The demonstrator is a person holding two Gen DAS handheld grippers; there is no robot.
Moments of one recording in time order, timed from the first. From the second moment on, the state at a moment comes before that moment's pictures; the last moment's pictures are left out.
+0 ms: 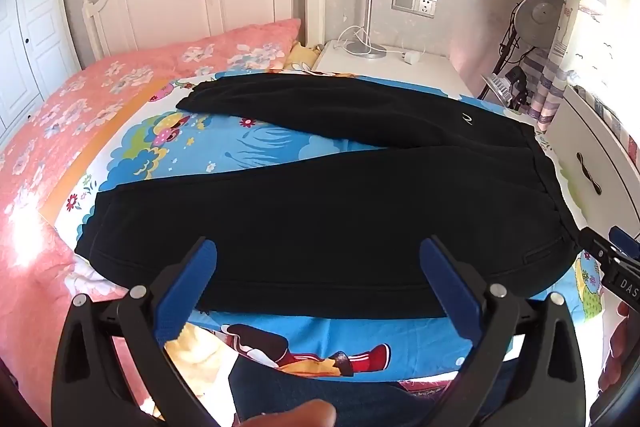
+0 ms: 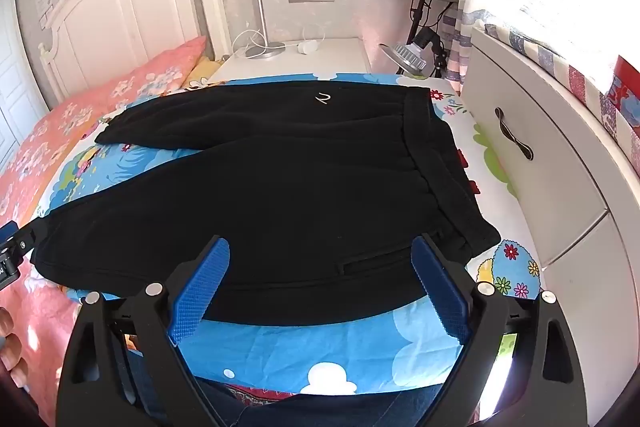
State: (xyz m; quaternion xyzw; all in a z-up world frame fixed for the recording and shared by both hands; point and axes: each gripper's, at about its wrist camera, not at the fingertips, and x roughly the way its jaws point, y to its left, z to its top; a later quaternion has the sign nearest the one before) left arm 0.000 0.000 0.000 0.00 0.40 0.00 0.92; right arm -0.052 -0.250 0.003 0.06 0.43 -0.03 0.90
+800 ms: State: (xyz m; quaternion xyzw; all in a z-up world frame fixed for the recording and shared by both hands) left arm 0.001 0.001 -0.004 -0.01 0.40 0.00 0.91; right arm -0.050 -0.247 -0.001 0.06 0.43 -0.03 0.90
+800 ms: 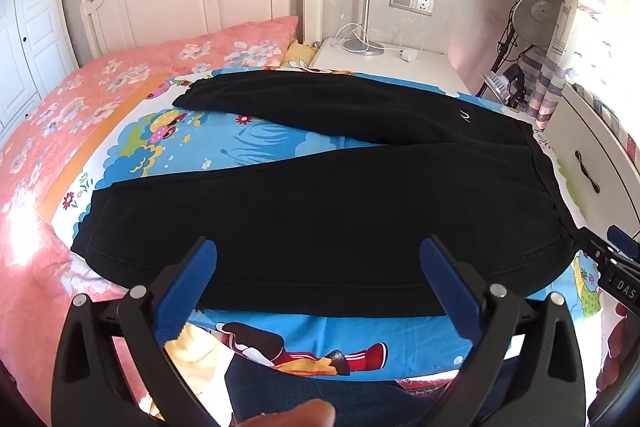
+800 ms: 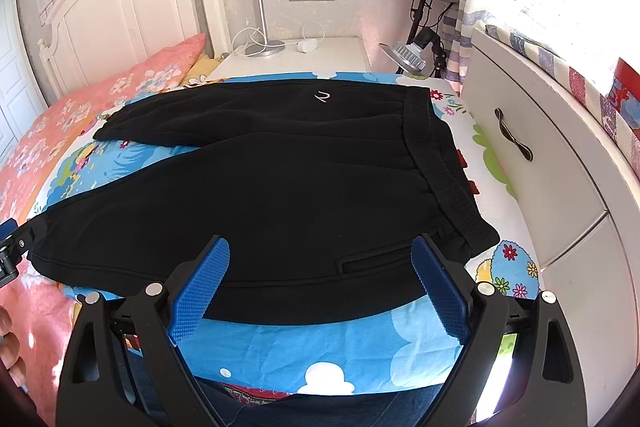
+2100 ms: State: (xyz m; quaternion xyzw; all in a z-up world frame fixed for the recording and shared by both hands) left arm 0.004 -0.004 -0.004 -0.01 0.41 -0.01 0.91; right arm -0.050 -0.250 0.003 0.05 0.43 -0.04 0.90
